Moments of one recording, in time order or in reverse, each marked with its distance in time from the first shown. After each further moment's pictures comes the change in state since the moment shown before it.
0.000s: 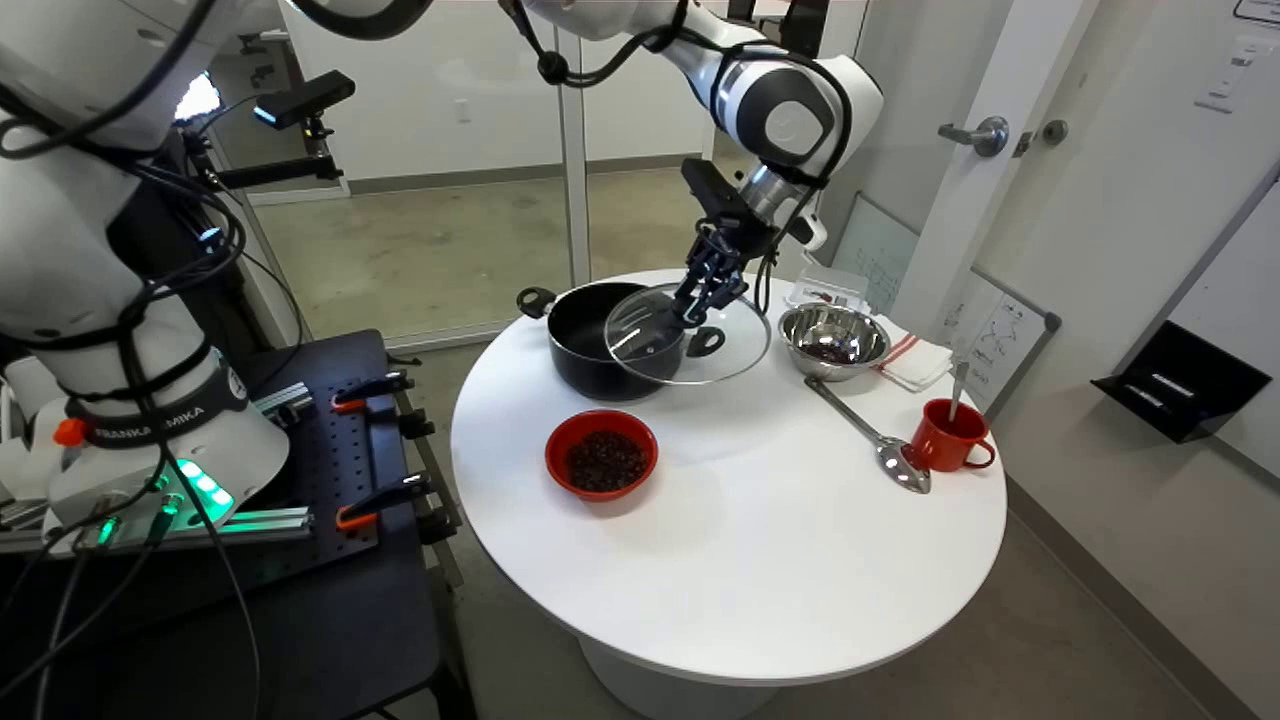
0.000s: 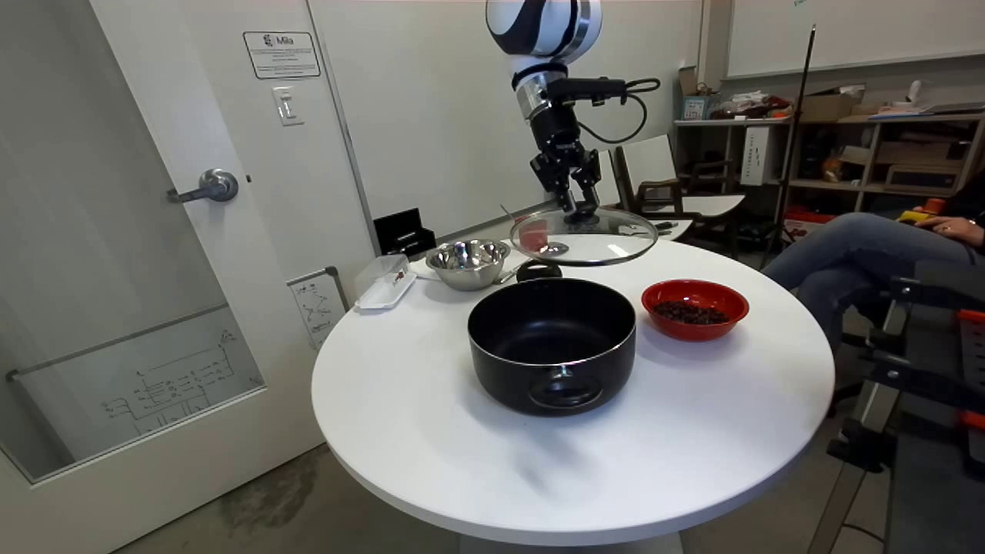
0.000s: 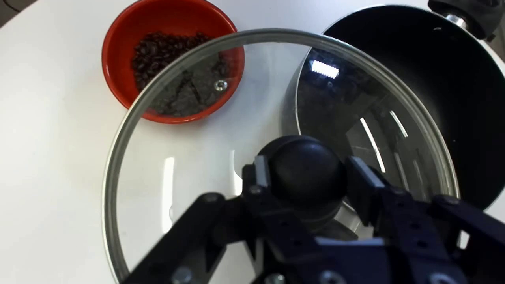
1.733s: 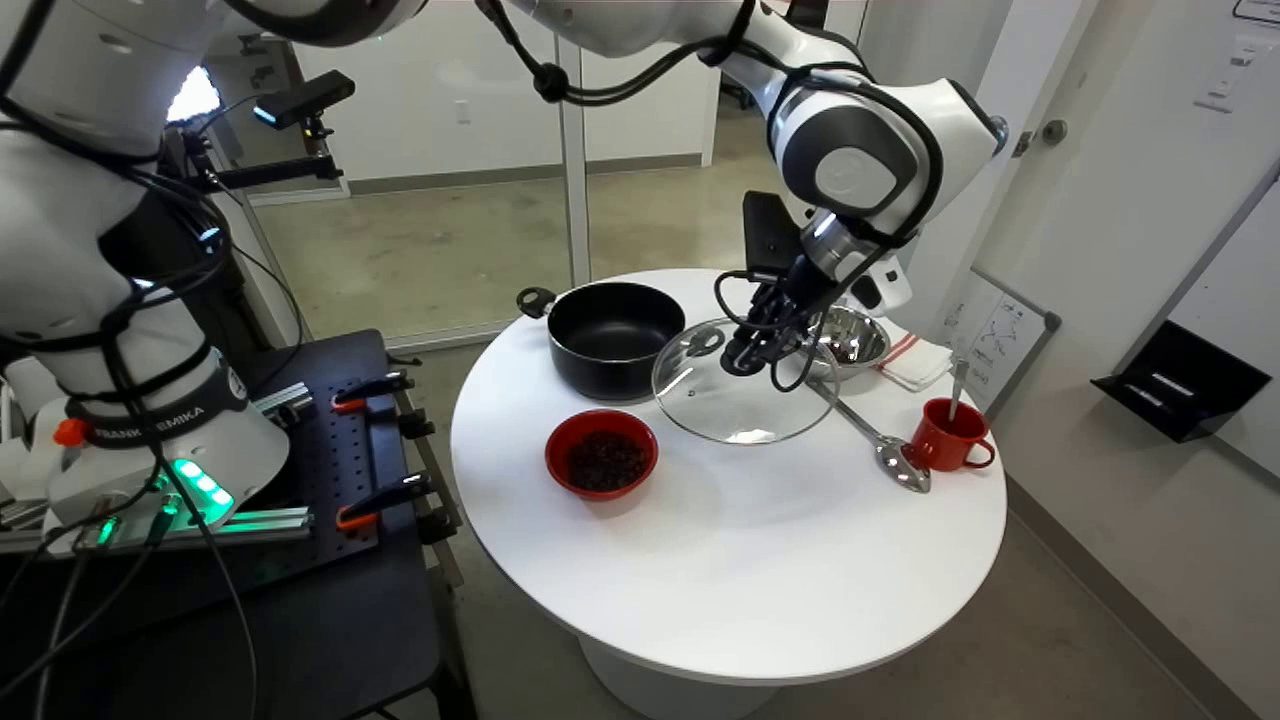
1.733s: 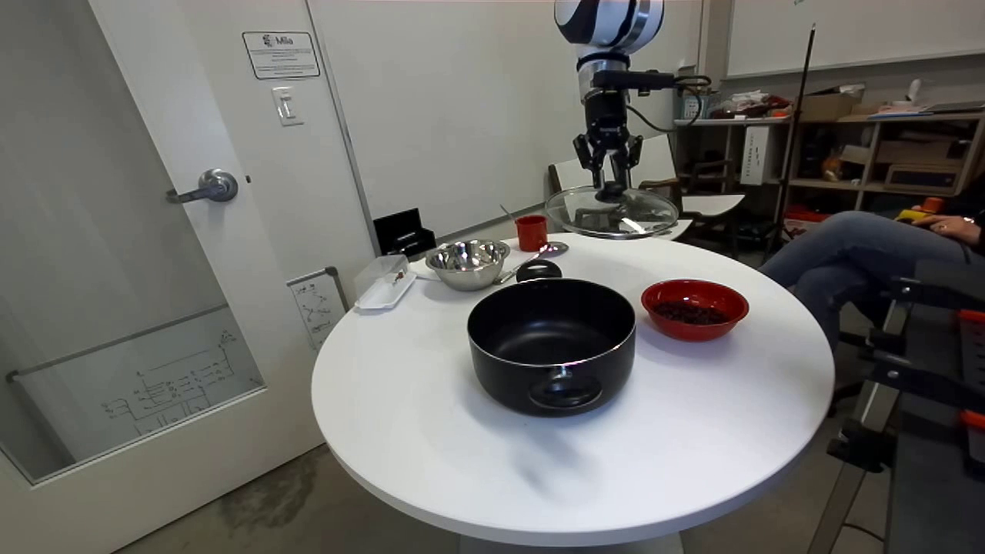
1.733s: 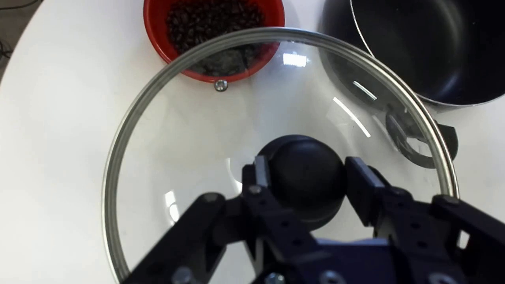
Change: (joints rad) arm -0.171 -0.006 -0.067 0.000 0.128 0.088 0.043
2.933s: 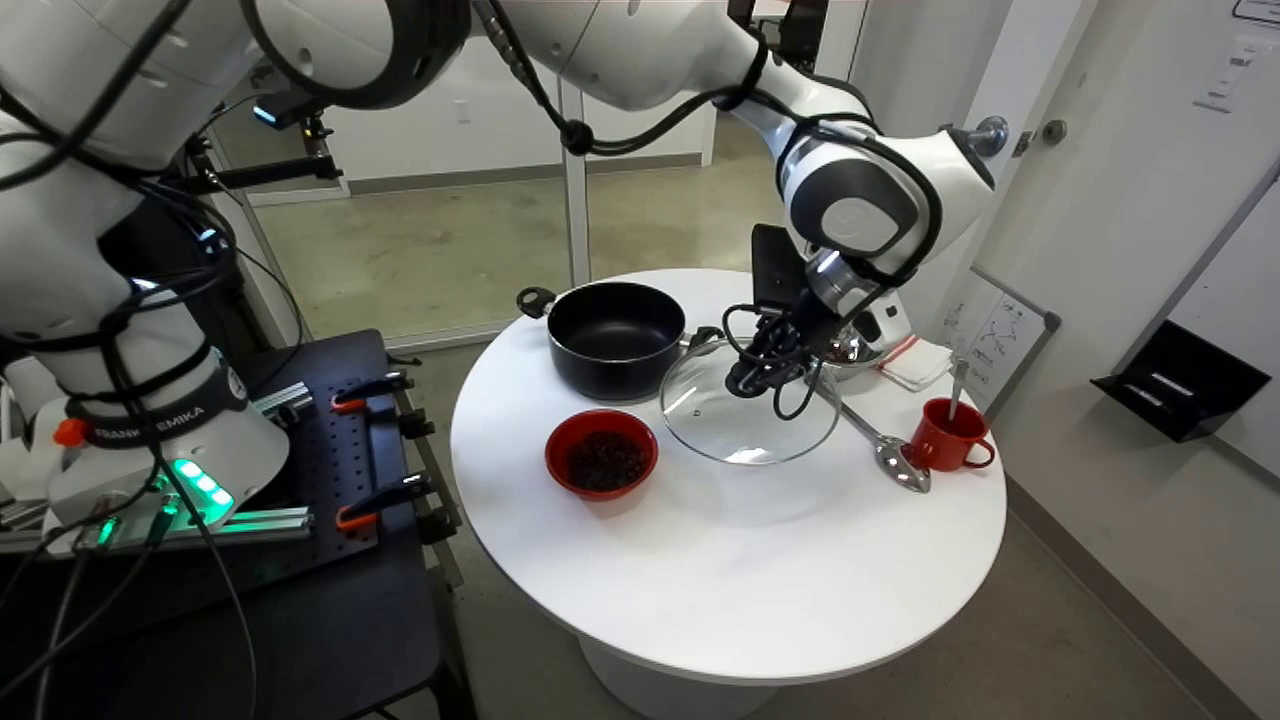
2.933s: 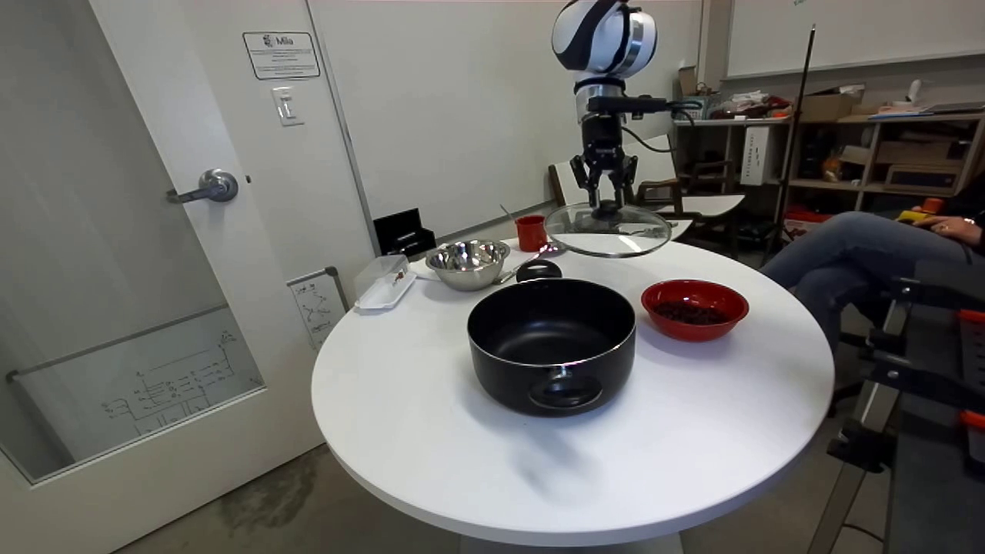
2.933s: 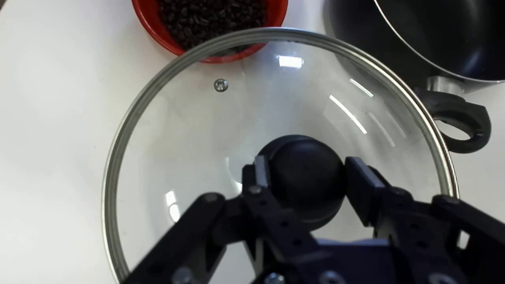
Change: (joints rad) arm -0.008 0.123 0.001 0.110 0.014 -0.002 0.016
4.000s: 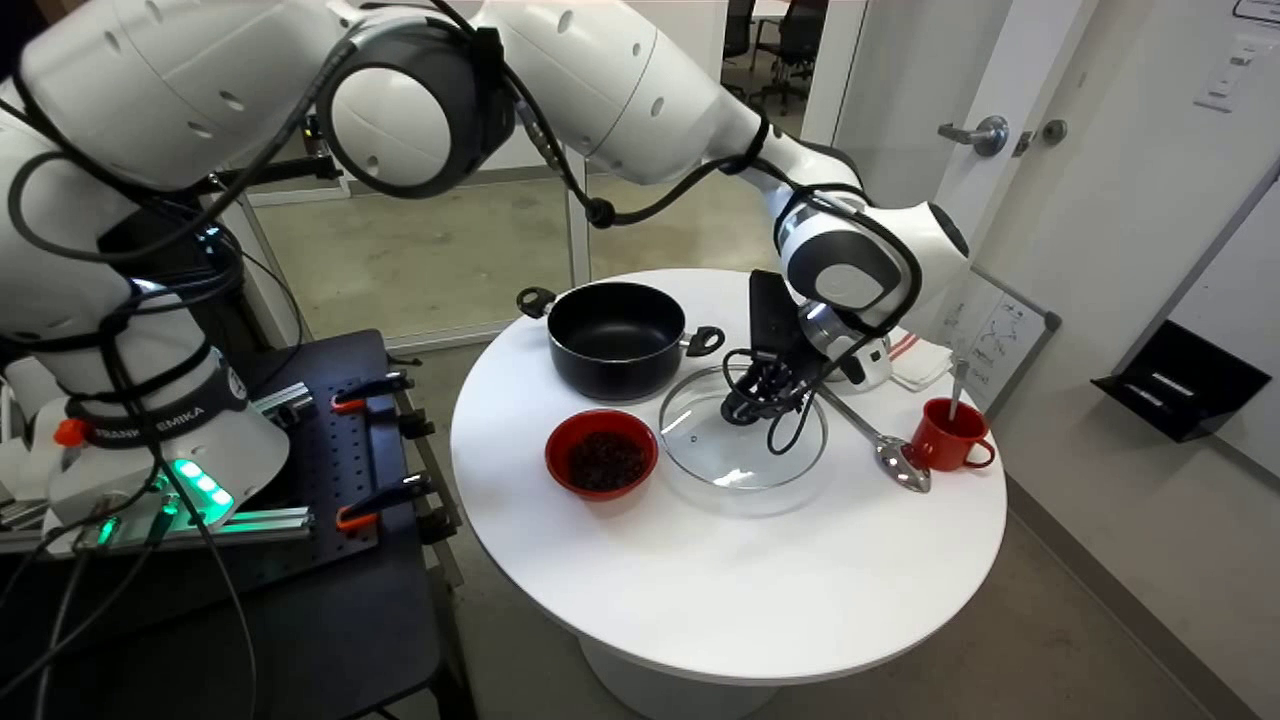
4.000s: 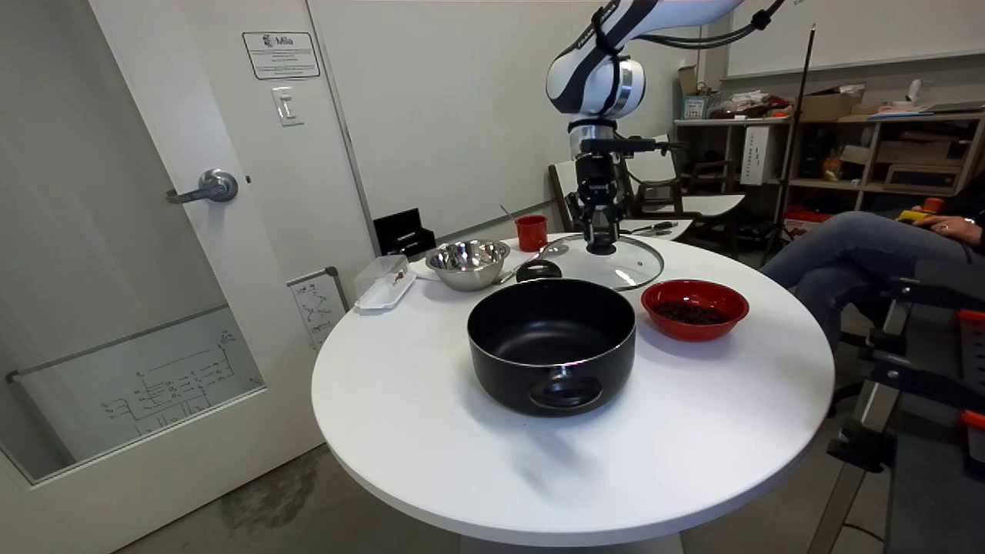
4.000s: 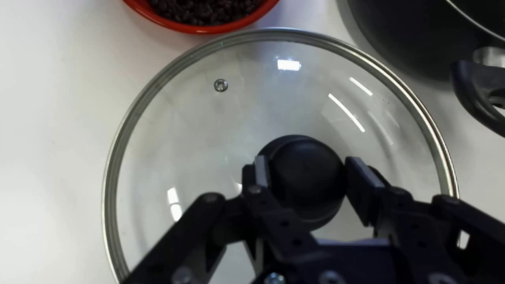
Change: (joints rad) arm -0.005 0.182 0.021 0.158 0.000 -0.003 0.013
